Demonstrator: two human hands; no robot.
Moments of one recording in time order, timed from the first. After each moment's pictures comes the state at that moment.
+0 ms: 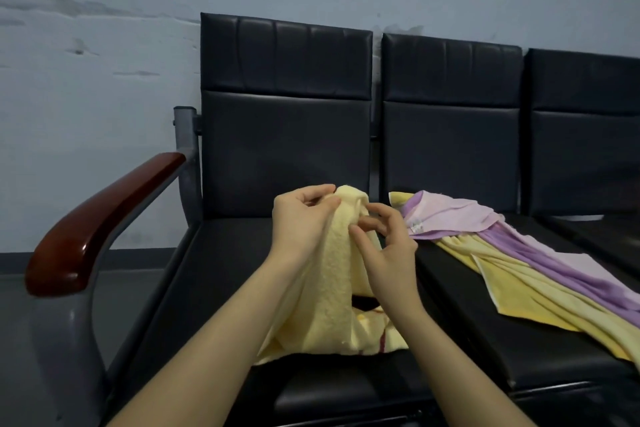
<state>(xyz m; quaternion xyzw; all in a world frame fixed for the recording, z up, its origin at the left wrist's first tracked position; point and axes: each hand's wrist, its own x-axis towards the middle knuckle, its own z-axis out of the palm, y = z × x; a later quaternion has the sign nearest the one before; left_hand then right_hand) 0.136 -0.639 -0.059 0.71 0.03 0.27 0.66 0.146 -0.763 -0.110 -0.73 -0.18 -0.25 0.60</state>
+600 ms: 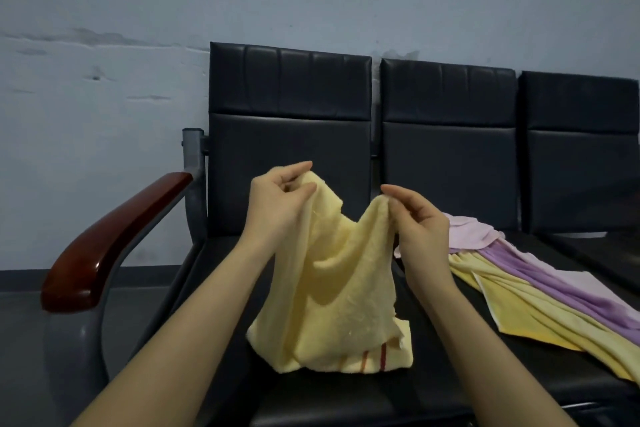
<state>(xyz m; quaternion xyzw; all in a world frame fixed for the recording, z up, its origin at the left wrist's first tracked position) 0.127 -0.607 -0.016 0.73 -0.03 0.32 0.60 0.152 -0.787 -0.052 -0.64 -0.16 -0.22 0.72</state>
